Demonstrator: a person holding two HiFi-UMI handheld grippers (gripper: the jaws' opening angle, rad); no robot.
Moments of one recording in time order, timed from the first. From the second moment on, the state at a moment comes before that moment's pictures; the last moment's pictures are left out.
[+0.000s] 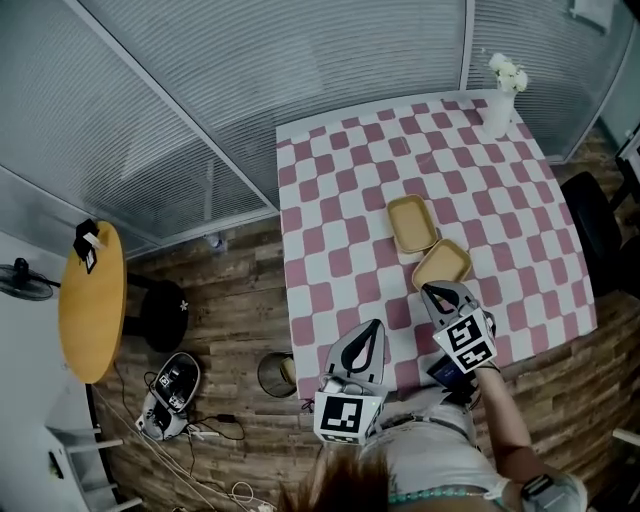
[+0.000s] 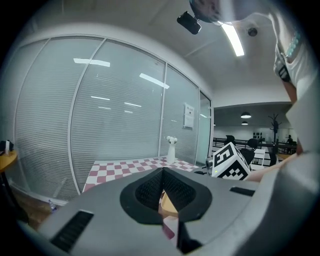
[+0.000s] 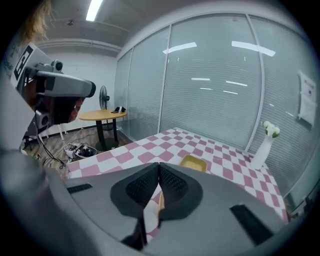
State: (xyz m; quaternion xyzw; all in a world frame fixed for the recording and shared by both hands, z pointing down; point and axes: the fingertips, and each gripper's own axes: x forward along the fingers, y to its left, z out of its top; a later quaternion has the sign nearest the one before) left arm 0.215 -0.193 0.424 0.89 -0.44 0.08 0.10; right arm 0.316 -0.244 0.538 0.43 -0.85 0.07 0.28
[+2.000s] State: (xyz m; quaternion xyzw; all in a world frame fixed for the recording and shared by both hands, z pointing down) left arm 0.196 -0.178 0.434 0.86 -0.50 0.09 0.12; right arm 0.328 -0.257 0.656 0.38 -0.82 0.18 0.39
